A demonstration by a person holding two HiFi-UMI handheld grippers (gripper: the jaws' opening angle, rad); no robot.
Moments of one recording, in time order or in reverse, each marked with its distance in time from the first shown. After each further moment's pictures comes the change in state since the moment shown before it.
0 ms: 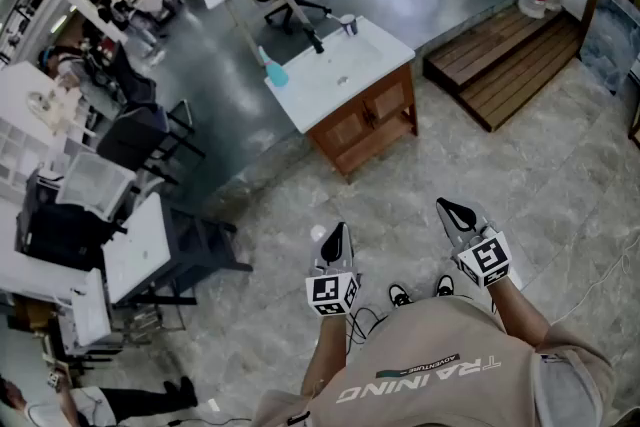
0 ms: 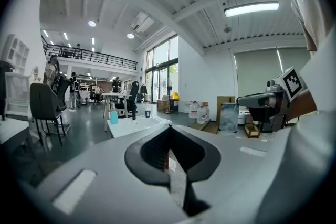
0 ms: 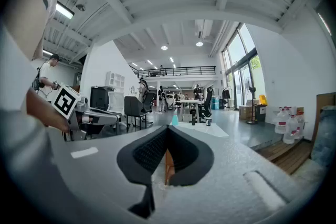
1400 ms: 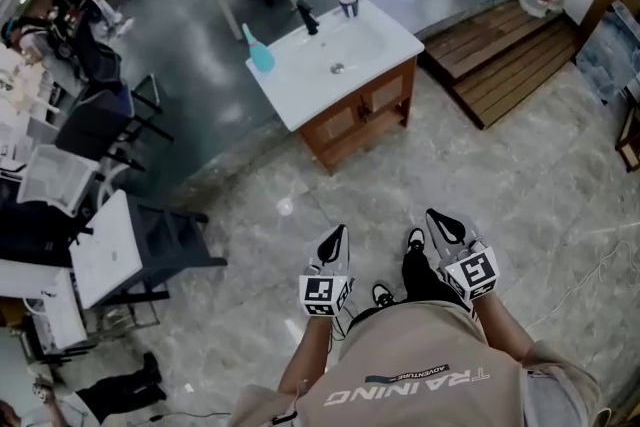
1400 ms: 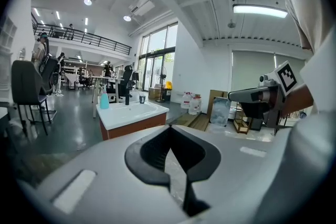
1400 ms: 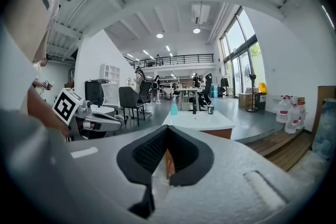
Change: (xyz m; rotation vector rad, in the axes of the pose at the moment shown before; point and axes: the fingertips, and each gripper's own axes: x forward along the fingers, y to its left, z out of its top) left arm 0.079 0.057 -0.043 -0.057 0.124 -0.137; right arm 0.103 -0.003 -0.024 0.054 0.120 -0.024
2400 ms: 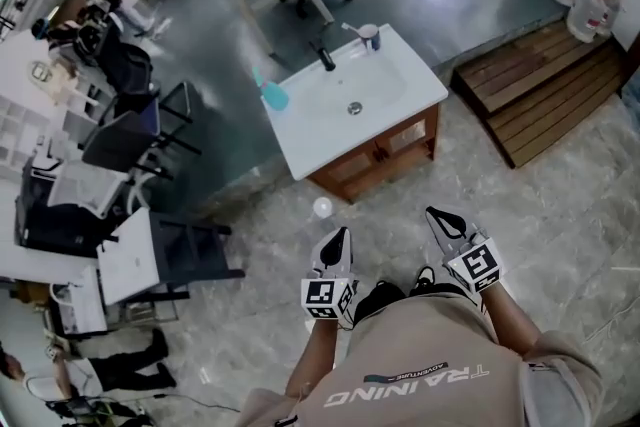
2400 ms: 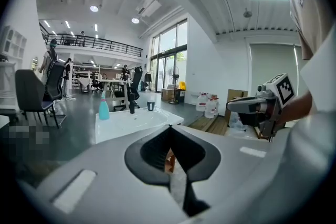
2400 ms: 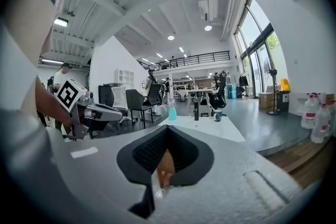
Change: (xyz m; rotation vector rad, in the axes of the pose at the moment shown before) left arm 0.159 0.025 0.070 -0.015 0.001 0.172; right arm 0.127 -0.160 0.019 -0.026 -0.012 0.224
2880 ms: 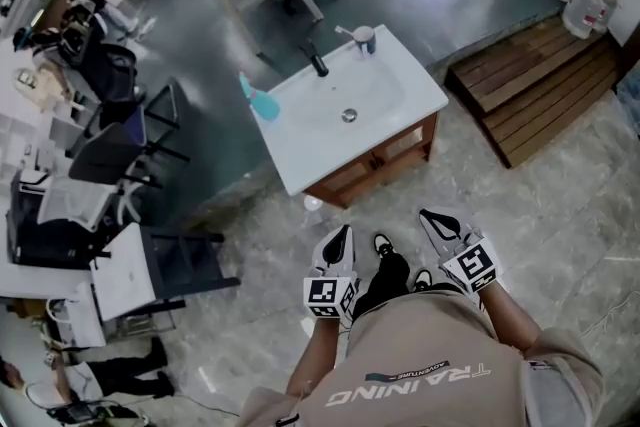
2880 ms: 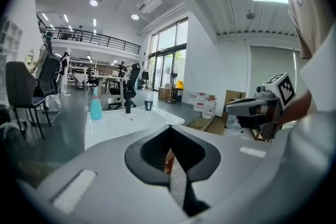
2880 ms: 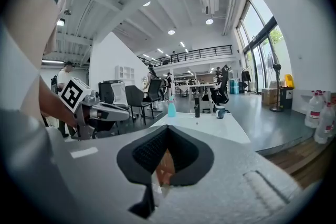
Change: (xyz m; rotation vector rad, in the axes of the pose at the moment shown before) left arm 0.060 0.019 0.003 -0.021 0.011 -0.045; right arm 0.049 -0.023 -0.002 0.004 0.043 0.028
